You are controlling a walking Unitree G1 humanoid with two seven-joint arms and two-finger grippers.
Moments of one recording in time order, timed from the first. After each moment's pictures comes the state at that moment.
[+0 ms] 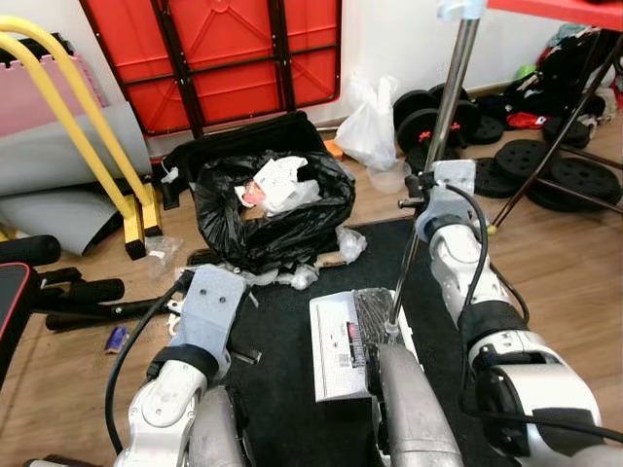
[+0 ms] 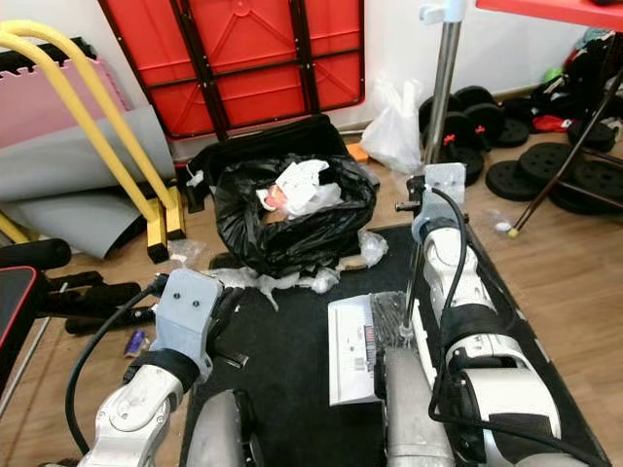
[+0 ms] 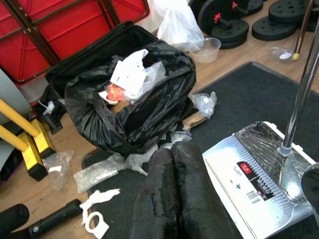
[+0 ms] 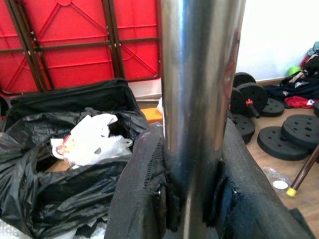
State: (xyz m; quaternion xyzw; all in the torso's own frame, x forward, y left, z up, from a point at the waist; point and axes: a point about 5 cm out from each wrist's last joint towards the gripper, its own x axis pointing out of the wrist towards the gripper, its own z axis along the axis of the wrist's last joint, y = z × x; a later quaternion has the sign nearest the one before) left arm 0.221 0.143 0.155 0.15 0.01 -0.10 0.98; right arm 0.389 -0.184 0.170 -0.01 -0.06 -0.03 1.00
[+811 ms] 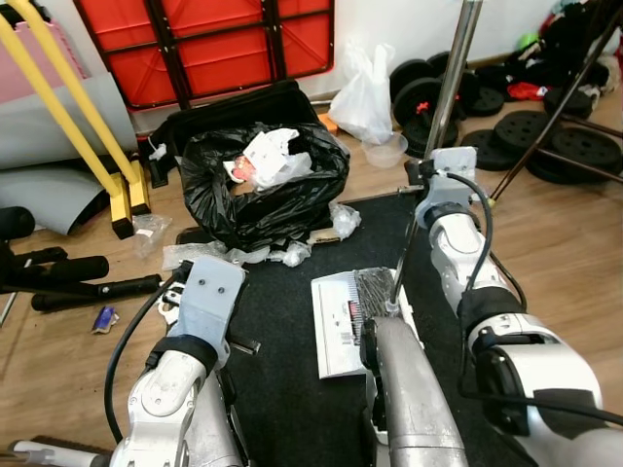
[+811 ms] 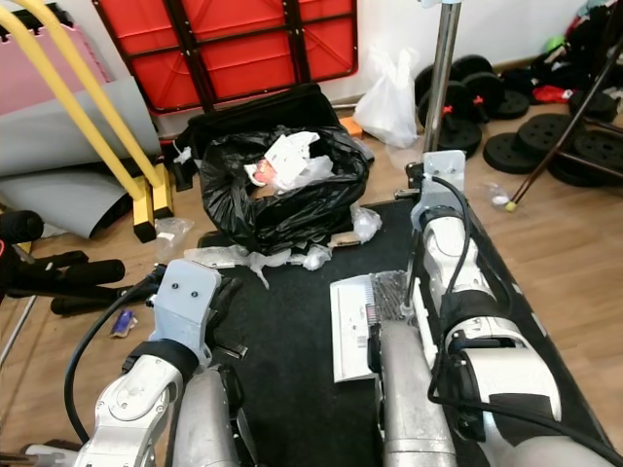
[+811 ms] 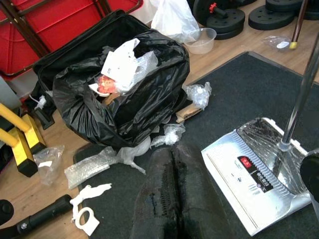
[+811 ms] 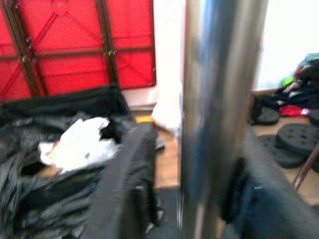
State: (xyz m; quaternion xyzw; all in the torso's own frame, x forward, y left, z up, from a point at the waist) left arm 0.223 0.143 0.157 0.15 0.01 -0.10 0.98; right arm 0.390 -0.193 0.182 -0.03 -0.11 -0.02 0.99
